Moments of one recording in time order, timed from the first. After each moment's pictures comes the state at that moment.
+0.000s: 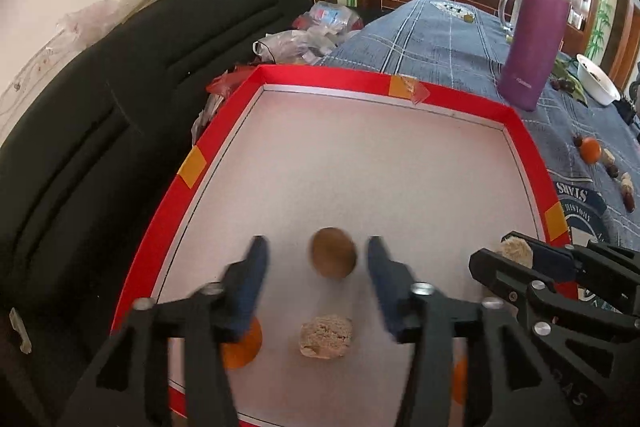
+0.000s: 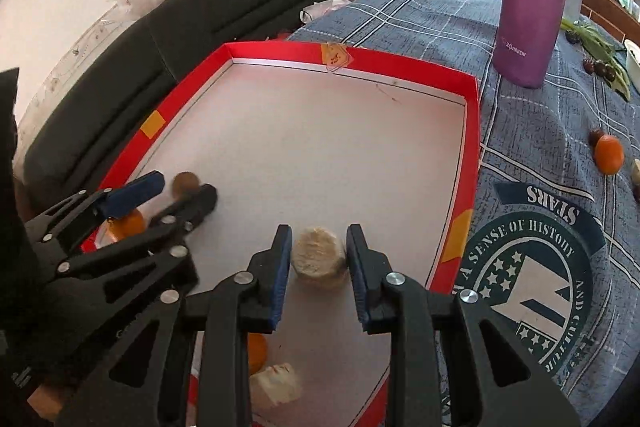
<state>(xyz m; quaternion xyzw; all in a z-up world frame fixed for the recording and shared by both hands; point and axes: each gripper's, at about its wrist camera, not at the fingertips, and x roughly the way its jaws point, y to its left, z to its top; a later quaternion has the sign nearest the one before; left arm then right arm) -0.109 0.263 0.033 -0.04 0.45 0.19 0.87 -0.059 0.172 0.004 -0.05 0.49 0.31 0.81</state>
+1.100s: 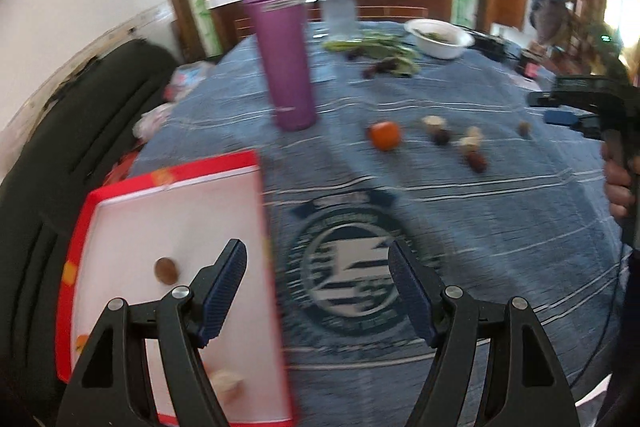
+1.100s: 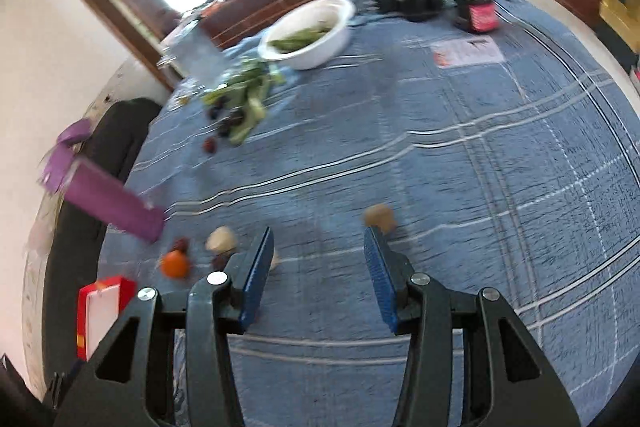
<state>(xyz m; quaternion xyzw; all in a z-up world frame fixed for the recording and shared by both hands) -0.087 0.067 0.079 0.07 0.42 0.00 0.90 0.046 -0.232 0.045 0.22 0.45 0.03 0.87</state>
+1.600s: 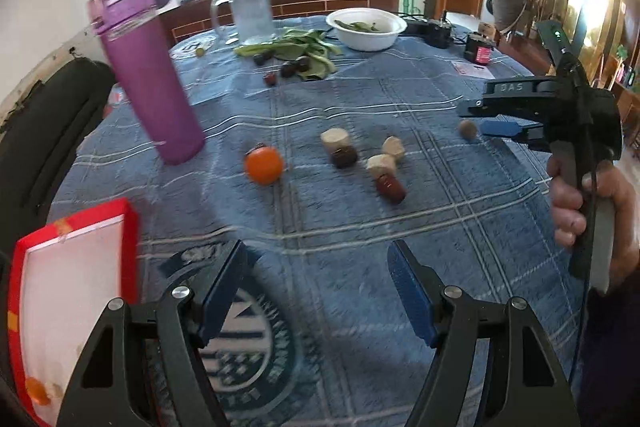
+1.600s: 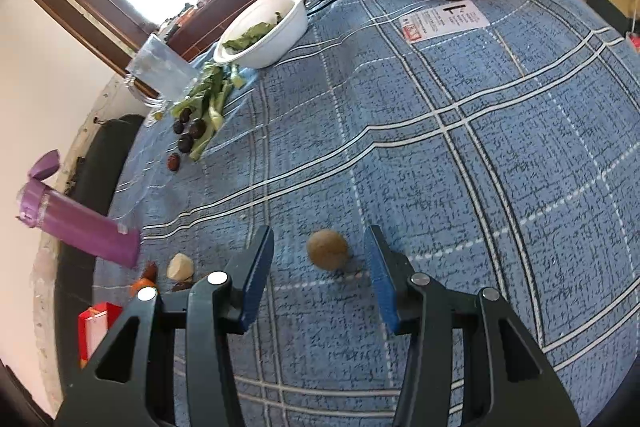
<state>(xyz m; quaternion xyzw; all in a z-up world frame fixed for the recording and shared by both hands) -0.033 -0.017 0.054 0.08 0.43 -0.07 0.90 0.071 -0.255 0.008 0.25 0.45 0.02 0.86</state>
